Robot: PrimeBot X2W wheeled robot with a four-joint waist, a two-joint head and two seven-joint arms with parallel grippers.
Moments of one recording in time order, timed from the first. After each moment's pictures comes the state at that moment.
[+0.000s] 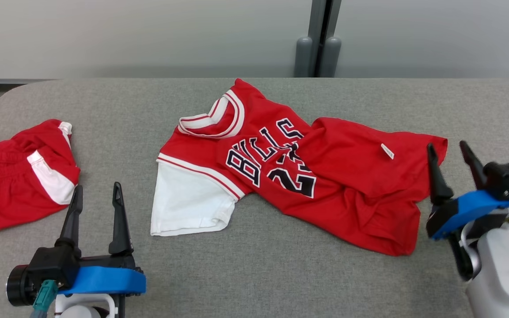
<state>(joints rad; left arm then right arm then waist) -0.08 0.05 0.03 0.16 -0.13 -0.08 -0.26 -0.50 -0.20 -0.02 0.70 0.15 0.13 -0.26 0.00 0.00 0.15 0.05</state>
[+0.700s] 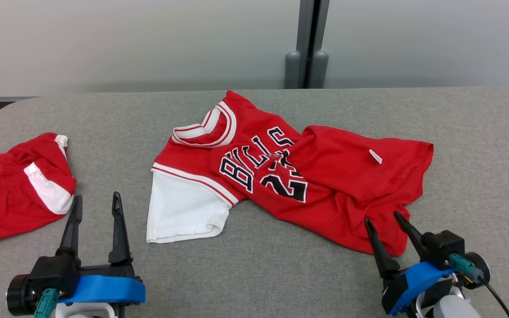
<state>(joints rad) -0.04 0.05 0.04 0.15 -0.12 -0.08 -0.26 -0.22 -0.14 0.19 0.53 0.19 0.13 -0.25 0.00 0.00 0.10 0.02</state>
